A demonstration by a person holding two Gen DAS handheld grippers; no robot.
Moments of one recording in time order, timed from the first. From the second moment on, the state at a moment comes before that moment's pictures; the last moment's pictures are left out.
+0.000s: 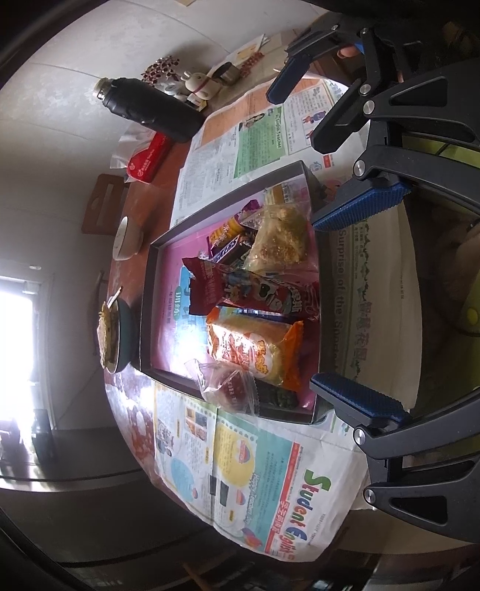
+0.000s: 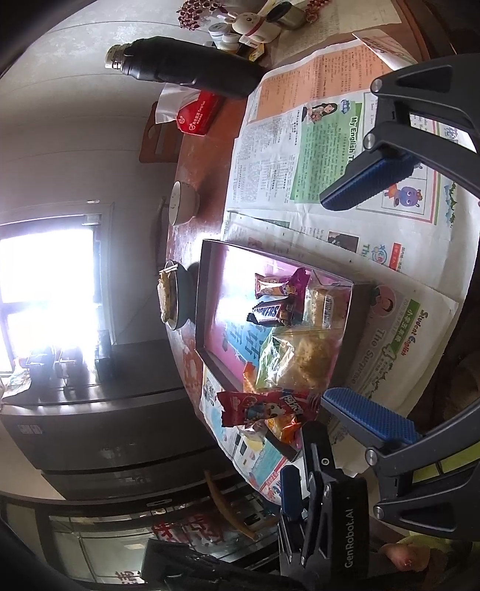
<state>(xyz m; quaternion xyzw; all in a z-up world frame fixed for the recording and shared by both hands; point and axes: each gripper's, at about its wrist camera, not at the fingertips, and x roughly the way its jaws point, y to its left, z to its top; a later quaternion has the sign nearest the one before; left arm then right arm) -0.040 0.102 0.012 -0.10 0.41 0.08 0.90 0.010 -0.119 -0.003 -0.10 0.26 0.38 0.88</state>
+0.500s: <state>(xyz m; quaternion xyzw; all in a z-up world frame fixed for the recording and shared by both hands) -0.041 0.103 0.013 -0.10 0.41 0.08 0.90 0.009 -0.116 -0.004 -0.10 0.26 0.38 0.88</state>
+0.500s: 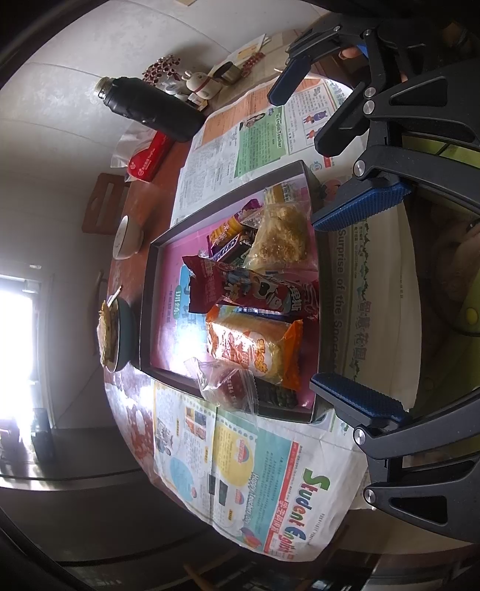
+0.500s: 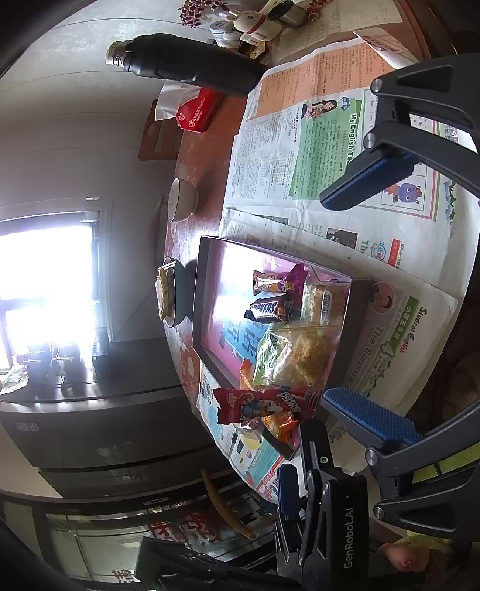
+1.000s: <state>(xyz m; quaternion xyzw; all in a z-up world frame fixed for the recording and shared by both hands) -0.042 0.102 0.012 -0.10 0.42 0.08 0.90 0.009 -0.116 -0.004 -0.10 0.26 0.38 0.88</state>
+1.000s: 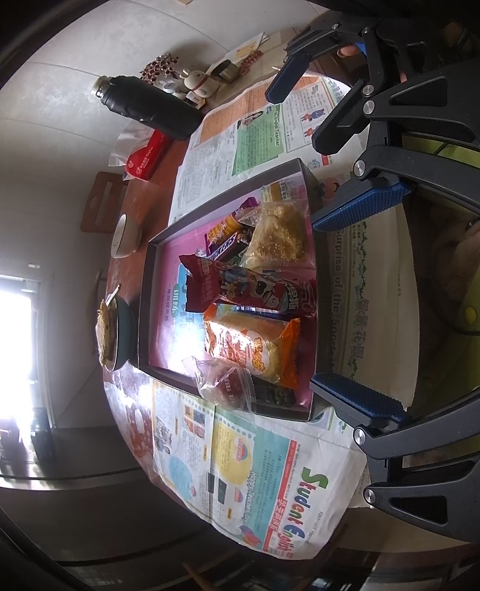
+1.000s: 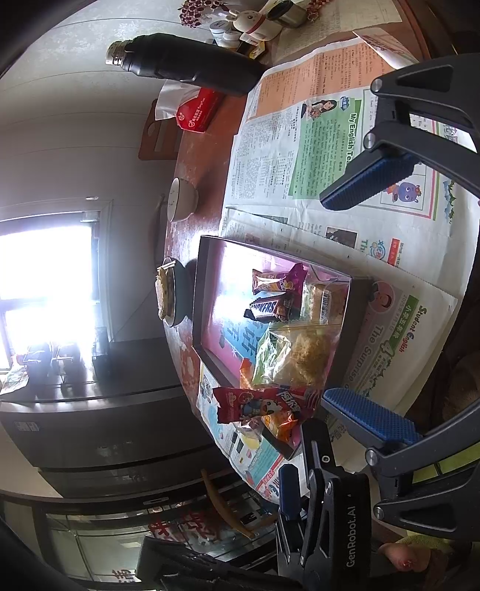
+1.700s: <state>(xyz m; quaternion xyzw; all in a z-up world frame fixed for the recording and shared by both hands) -0.042 0.102 0.011 -0.09 0.42 0.08 0.90 0.009 -0.116 -0.005 -0.10 0.26 0.38 0.88</state>
